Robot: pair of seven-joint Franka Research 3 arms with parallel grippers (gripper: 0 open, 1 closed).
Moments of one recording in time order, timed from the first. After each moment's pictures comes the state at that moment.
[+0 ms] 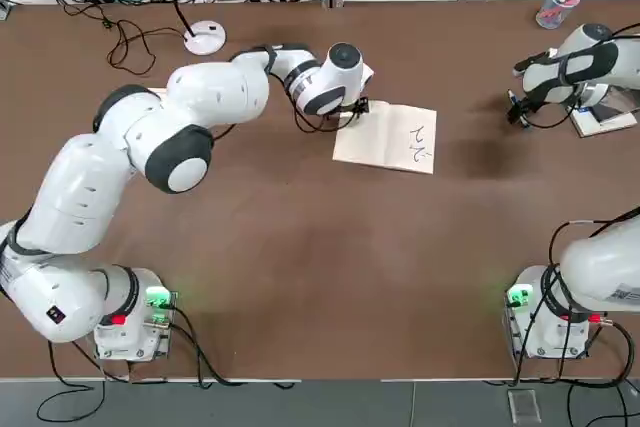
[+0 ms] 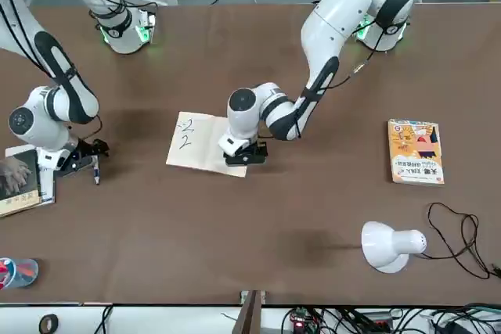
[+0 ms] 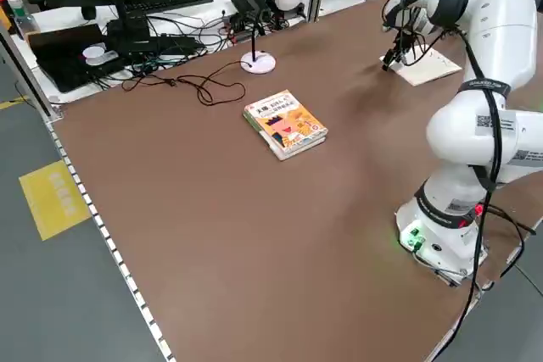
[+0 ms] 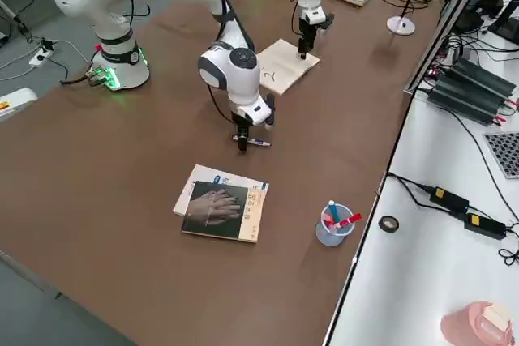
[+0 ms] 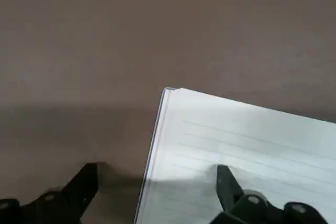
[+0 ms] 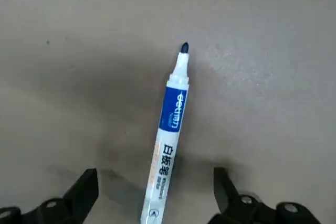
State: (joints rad) left arm -0.77 0.95 -0.10 -1.35 0.26 2.41 -1.04; right arm -0.15 0.43 0.04 -2.27 0.04 2.69 -0.61
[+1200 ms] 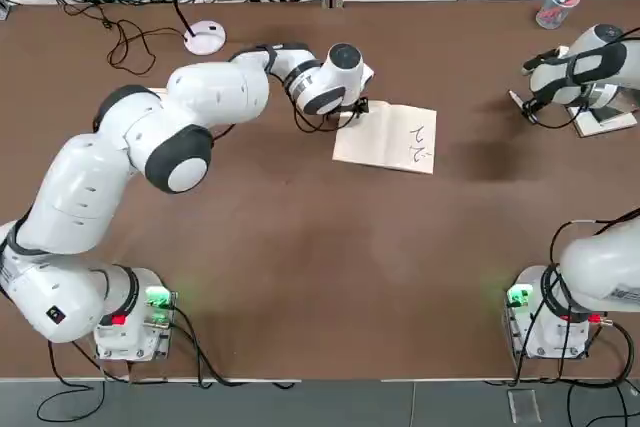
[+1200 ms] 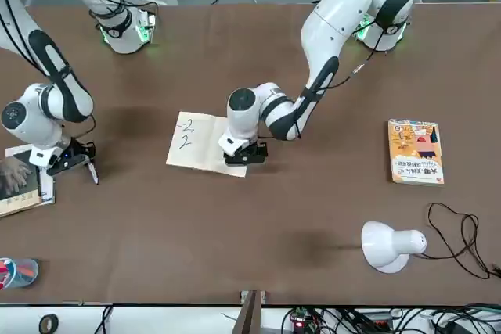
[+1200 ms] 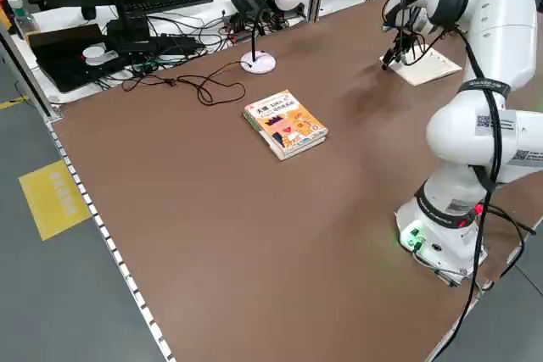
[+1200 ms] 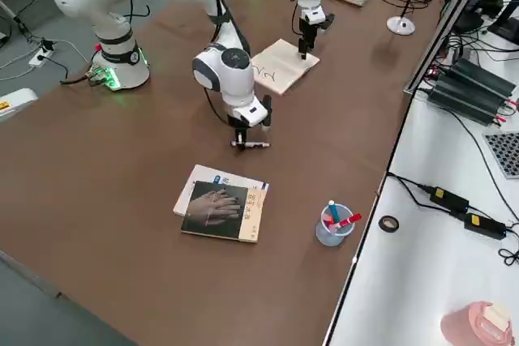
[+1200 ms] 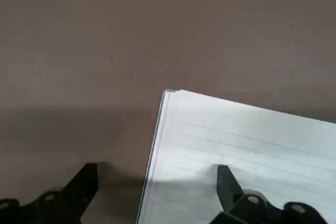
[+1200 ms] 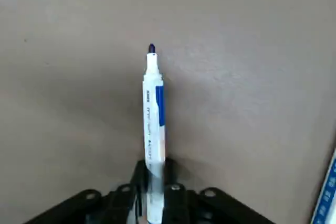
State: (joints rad) left arm -0.77 0.95 -0.10 -1.35 0.28 2.41 -1.04; right arm -0.18 0.42 0.03 -2.28 0.05 2.75 -0.65
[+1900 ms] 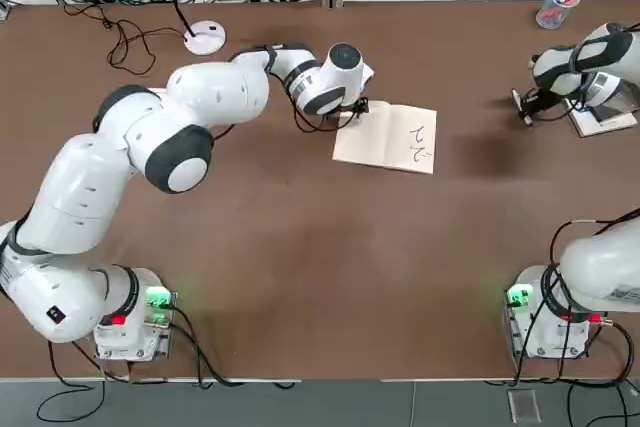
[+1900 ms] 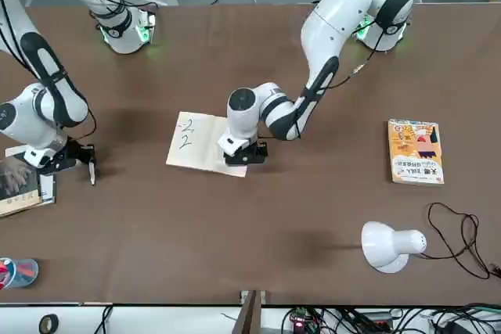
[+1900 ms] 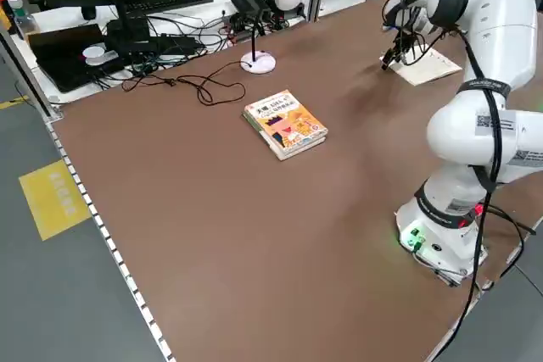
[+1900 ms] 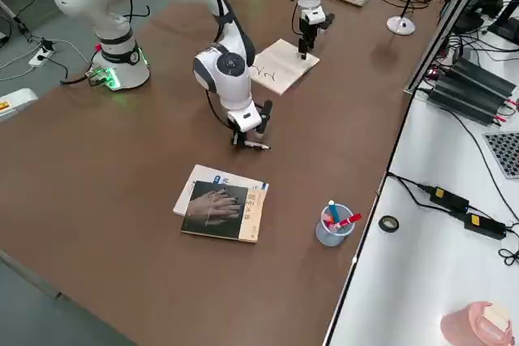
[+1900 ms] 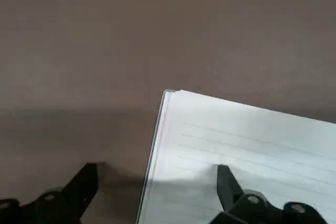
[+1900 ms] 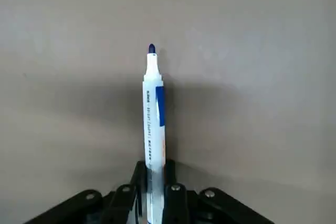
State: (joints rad) left arm -0.77 0.95 -0.10 -1.35 0.28 2.41 -1.04; right arm -0.17 0.42 0.03 -2.25 0.31 2.61 -0.53
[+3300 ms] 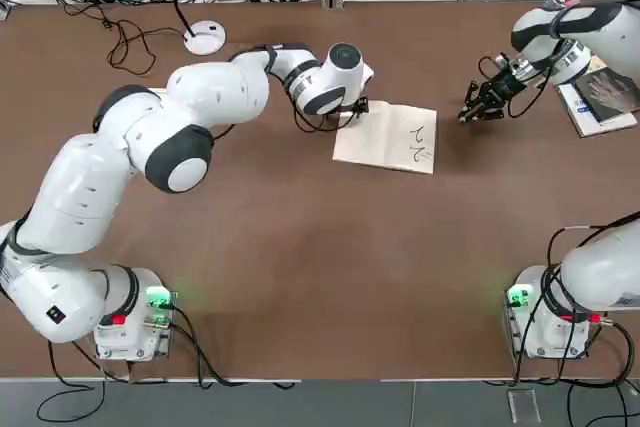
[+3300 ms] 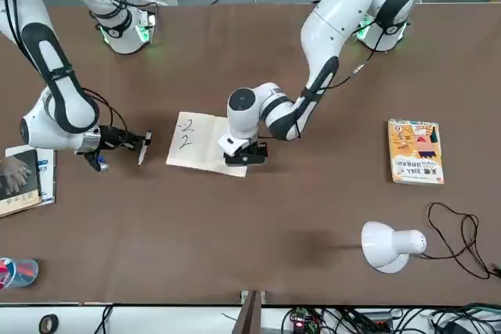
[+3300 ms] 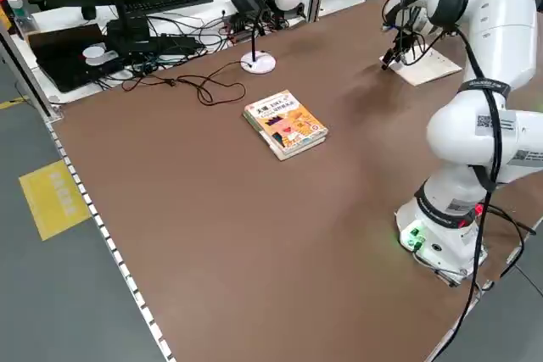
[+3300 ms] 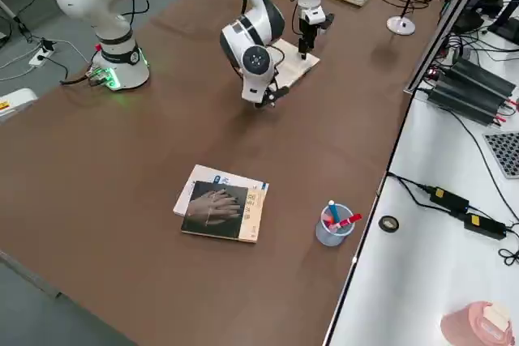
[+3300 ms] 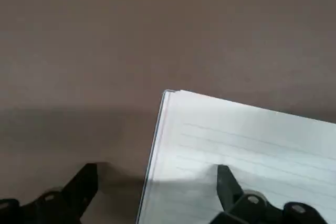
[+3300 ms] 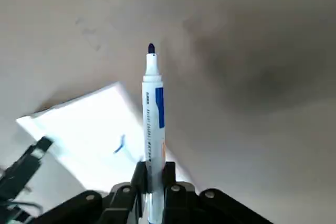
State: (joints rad) left arm -0.77 0.95 -0.10 -1.35 0.28 2.41 -1.04; right arm 0.02 0.35 0.05 -2.18 0.79 2.14 0.11
